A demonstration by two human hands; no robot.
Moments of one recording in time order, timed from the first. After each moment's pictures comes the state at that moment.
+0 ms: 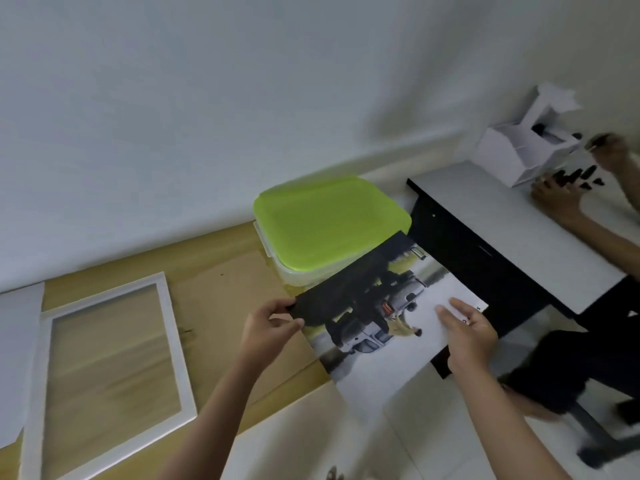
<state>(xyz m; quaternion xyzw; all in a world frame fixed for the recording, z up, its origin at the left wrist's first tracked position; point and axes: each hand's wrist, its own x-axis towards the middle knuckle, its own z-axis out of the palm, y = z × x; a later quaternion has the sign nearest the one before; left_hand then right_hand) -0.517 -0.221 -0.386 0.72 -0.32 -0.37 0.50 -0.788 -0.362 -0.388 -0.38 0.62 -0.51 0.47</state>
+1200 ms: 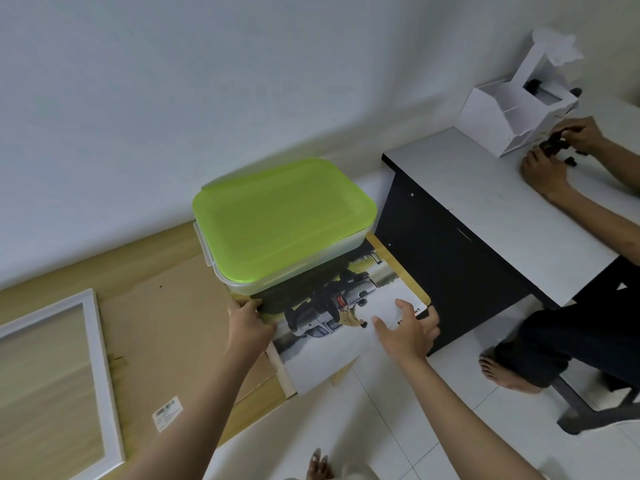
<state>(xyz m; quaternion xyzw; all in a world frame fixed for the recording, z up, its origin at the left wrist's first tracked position) -0.541 -0.324 -0.444 0.85 -0.31 -0.29 0.31 -0.787 -0.425 -0.462 -0.61 0.73 -0.14 0.27</state>
